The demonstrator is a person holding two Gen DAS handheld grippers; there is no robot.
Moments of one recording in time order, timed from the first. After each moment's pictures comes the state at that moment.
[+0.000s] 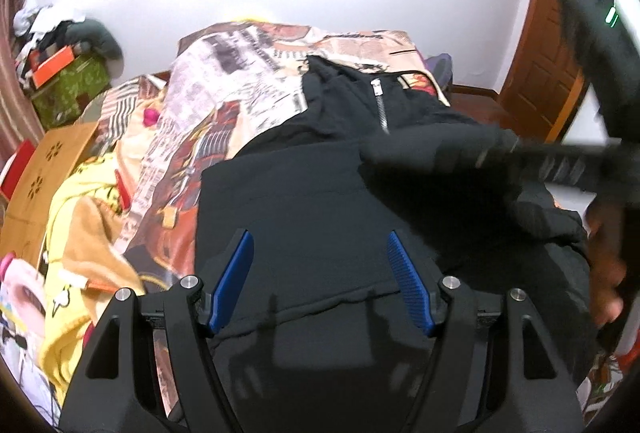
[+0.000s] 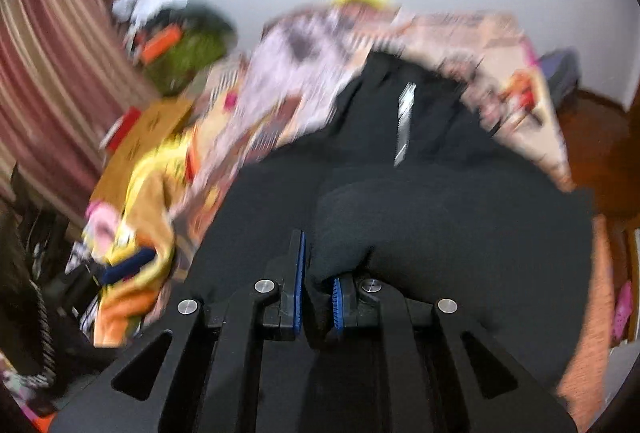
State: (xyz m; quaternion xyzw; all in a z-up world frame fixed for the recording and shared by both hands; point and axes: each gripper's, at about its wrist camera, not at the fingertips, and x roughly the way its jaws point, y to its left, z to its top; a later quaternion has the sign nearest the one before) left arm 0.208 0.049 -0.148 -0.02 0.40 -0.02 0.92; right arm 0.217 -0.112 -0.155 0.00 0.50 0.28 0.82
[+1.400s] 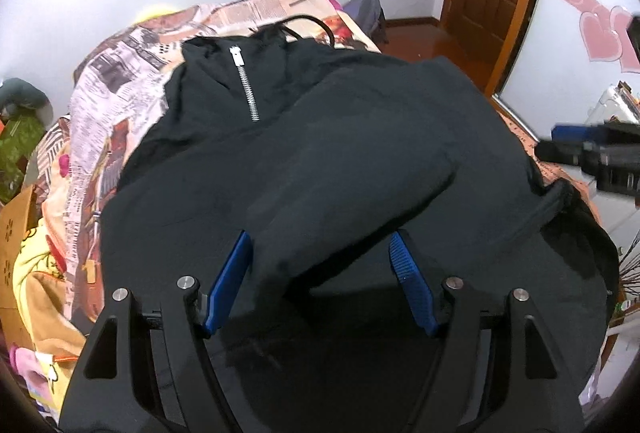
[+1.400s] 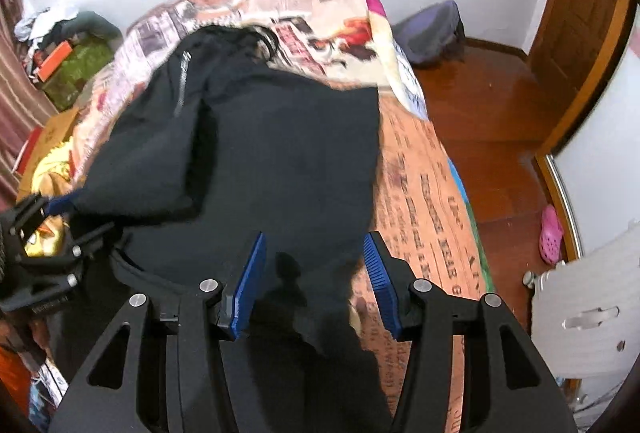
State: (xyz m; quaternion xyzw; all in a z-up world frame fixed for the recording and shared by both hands) left arm 0.280 -0.077 -0.184 0.09 0.46 -0.13 0.87; right arm 0.197 -0.290 -0.159 0.00 0.52 0.08 0.85
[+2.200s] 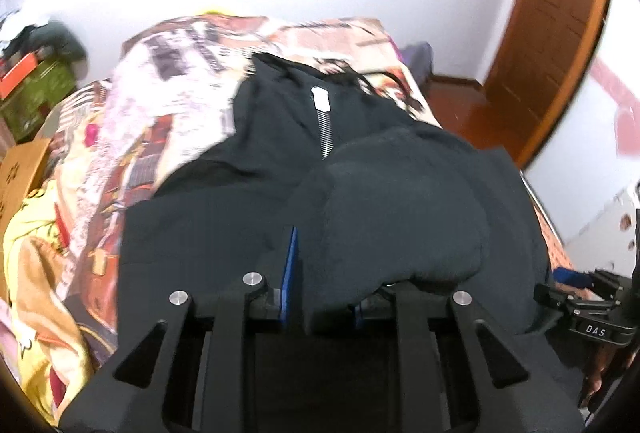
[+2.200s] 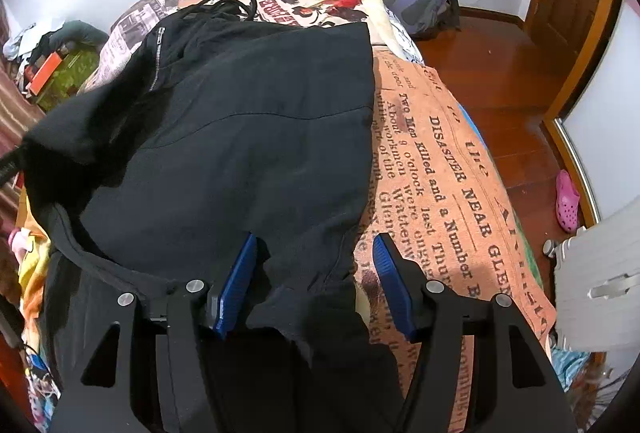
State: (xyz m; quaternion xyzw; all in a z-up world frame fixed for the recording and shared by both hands) left arm 0.301 -0.011 -0.154 -0.03 0.41 -0.05 0.91; right arm 0.191 -0.305 -0.193 0.05 0.53 0.08 0.84
